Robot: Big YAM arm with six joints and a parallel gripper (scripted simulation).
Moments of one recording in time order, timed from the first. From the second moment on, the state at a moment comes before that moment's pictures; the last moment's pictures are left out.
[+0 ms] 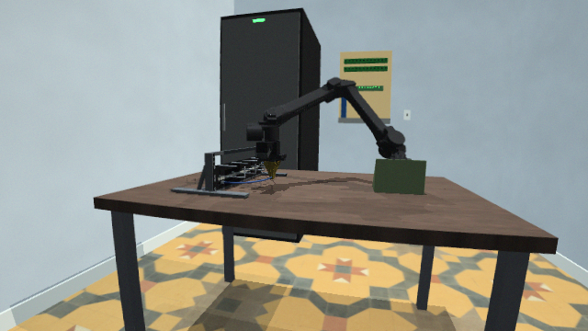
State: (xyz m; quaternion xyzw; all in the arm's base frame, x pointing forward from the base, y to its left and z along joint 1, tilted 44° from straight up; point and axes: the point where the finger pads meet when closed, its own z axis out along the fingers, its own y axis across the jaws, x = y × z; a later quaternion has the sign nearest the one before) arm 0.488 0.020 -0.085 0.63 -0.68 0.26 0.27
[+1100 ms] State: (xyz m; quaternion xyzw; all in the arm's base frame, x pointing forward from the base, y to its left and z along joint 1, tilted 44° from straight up) arm 0.496 0.071 -0.040 0.62 -0.69 0.27 0.26
